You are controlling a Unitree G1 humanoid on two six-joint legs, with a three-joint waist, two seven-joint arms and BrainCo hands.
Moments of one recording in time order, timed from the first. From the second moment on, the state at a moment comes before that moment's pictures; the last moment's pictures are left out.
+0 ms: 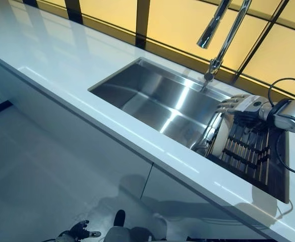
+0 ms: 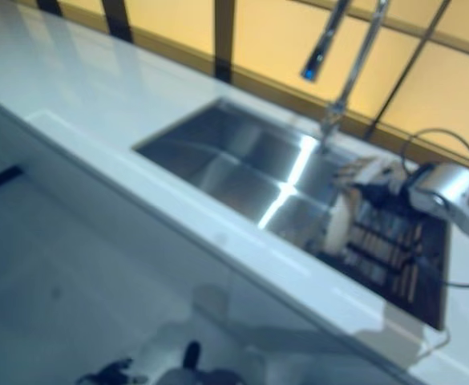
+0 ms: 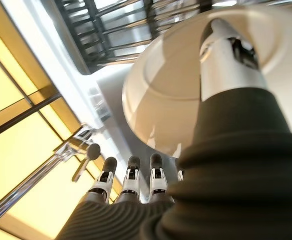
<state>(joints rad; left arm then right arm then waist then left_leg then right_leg) 0.10 0.45 -0.26 0.93 0.09 0.03 -0.09 -0.82 -1.27 0.63 0.37 -0.76 -0.47 0.24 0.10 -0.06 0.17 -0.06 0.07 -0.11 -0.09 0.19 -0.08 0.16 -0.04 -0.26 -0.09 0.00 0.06</state>
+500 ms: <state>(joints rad) 0.09 0.45 -0.26 0.92 0.09 0.03 -0.10 -0.82 -1.27 0.60 0.44 -0.80 -0.42 0.15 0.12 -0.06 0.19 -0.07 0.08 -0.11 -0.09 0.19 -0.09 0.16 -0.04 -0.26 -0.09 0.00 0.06</state>
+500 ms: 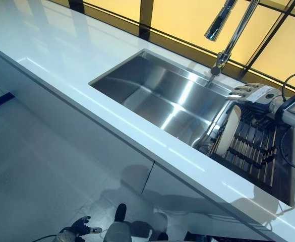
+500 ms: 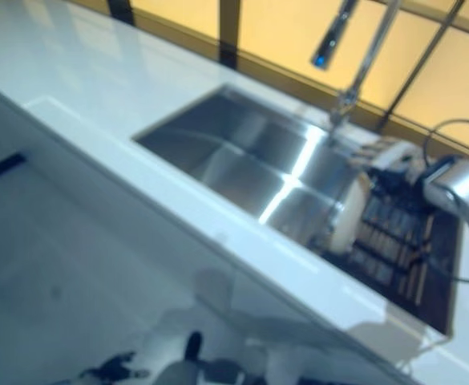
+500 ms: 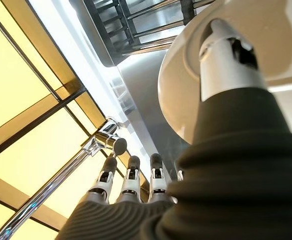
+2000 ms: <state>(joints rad) 0.02 0.49 -0.28 0.91 0.09 0.01 -0.11 -0.82 -1.19 0.63 0.44 -0.79 -0.44 0.21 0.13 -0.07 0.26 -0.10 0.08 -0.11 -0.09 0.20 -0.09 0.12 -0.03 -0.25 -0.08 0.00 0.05</state>
